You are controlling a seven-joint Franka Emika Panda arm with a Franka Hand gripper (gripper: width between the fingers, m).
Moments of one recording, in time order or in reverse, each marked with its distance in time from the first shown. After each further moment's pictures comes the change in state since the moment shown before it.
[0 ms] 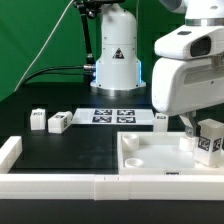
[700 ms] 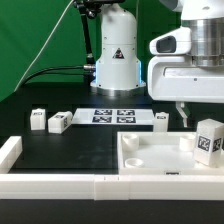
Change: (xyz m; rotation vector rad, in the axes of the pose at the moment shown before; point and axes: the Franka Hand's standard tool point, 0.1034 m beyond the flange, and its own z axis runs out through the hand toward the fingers) arm 0.001 -0.004 -0.003 0.060 -0.013 0.877
